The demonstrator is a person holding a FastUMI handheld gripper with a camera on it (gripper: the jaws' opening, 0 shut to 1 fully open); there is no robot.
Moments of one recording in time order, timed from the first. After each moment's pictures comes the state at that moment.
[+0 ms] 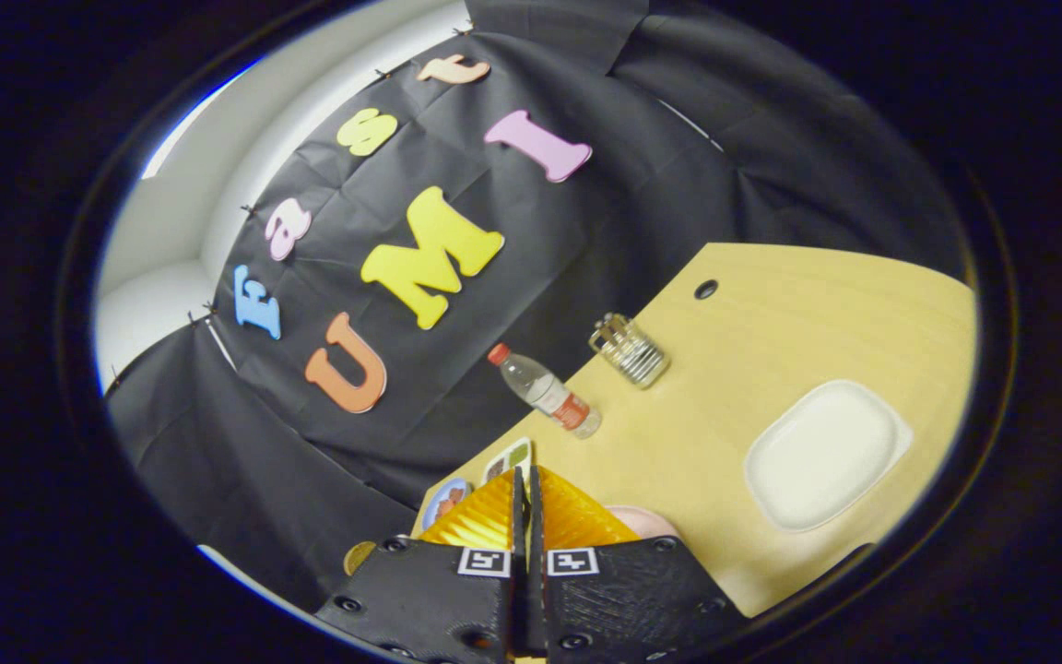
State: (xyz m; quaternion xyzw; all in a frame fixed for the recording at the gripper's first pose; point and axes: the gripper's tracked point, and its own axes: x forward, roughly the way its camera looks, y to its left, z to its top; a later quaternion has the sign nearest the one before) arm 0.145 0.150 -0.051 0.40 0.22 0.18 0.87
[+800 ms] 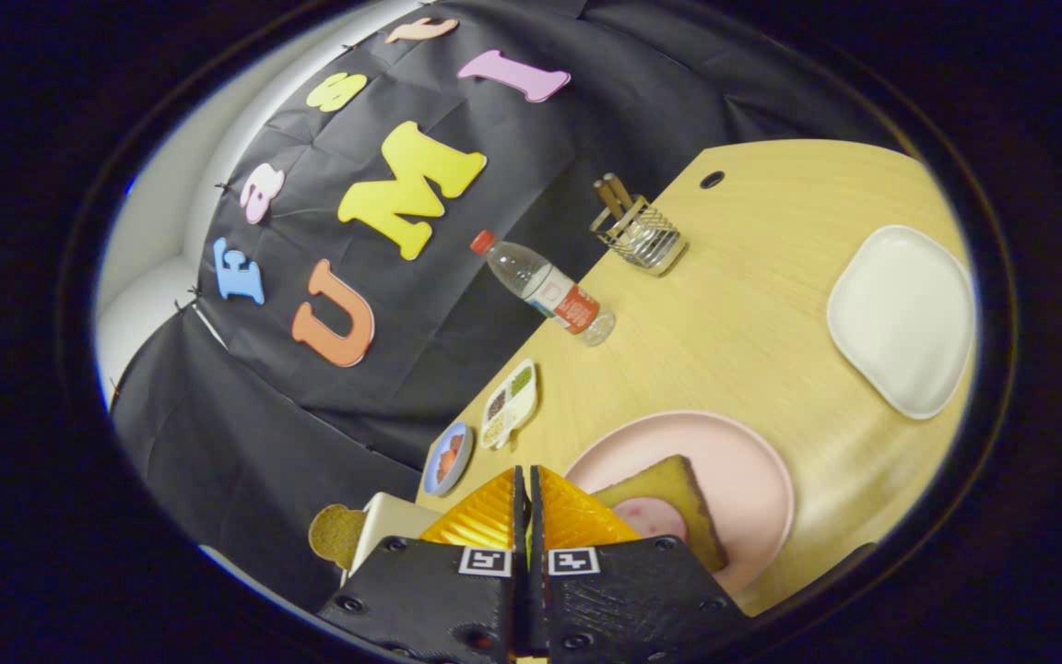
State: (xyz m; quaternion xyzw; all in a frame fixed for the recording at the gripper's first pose) arm 0.151 0.208 -0.152 0.40 0.30 0.17 0.85
